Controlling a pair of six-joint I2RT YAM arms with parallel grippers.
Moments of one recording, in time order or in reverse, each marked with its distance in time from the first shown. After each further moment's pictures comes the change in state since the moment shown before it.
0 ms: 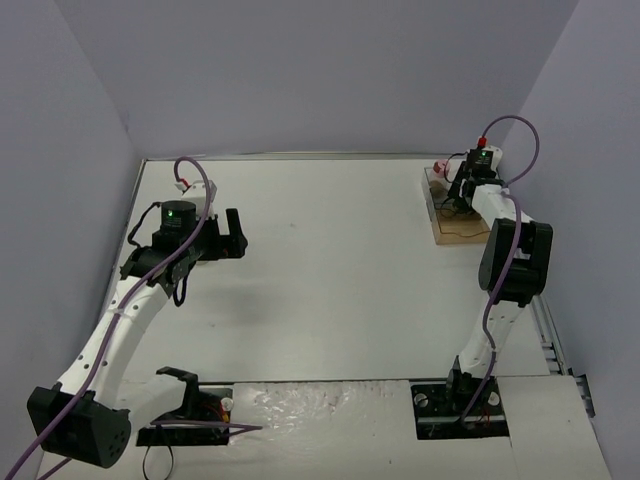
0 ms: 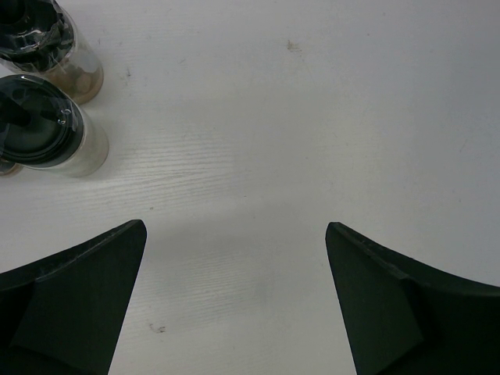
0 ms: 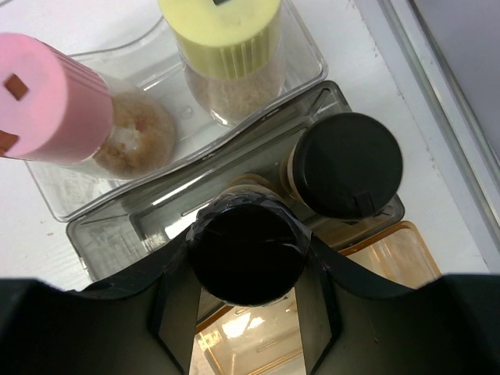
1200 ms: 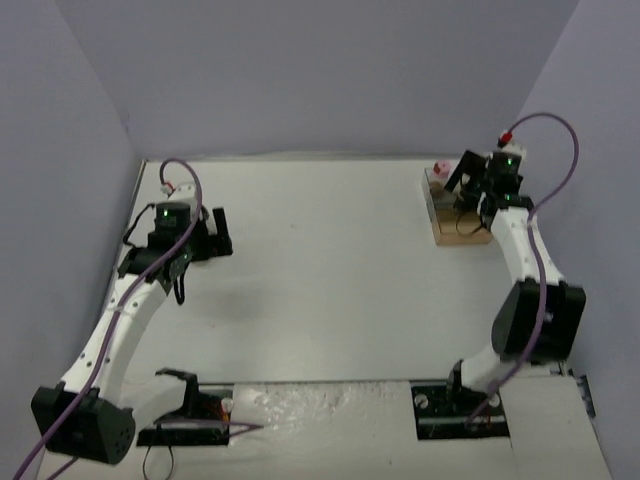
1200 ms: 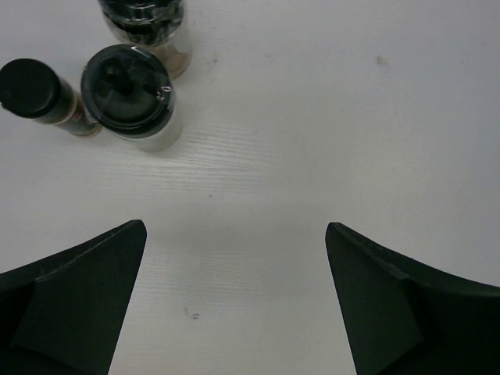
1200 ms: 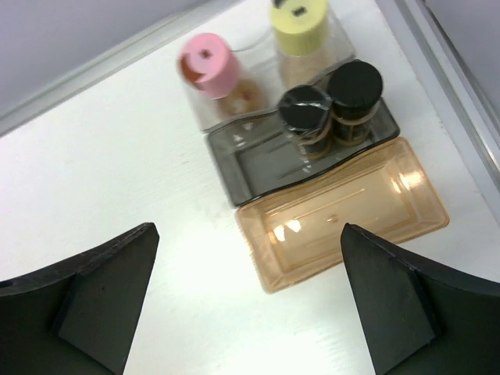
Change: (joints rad) left arm 0.076 0.018 0.000 -0.051 -0.163 -0.044; right arm 0.006 -0.563 -0.297 -0.033 -0.214 0.093
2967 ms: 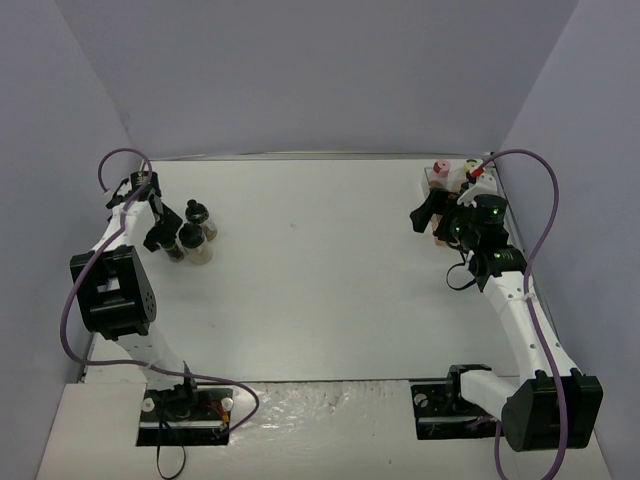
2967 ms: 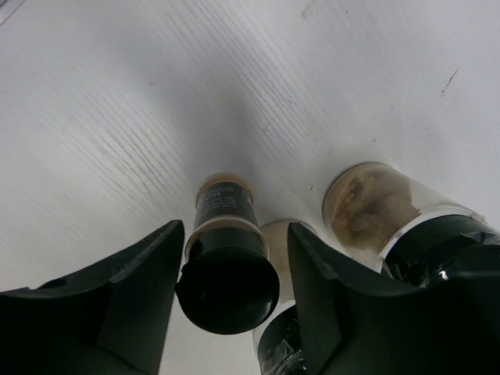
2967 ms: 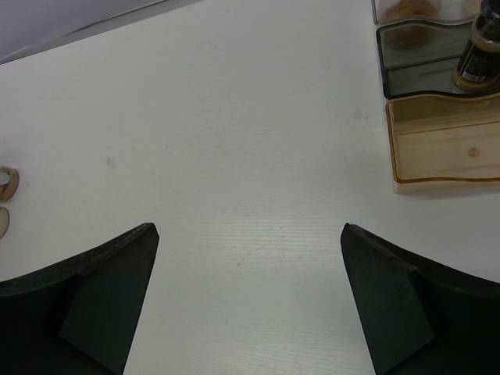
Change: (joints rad) left arm 0.370 0.694 0.347 -0.033 -0.143 -0.392; right arm 0.162 -0.381 -0.349 0.048 -0.185 -0.007
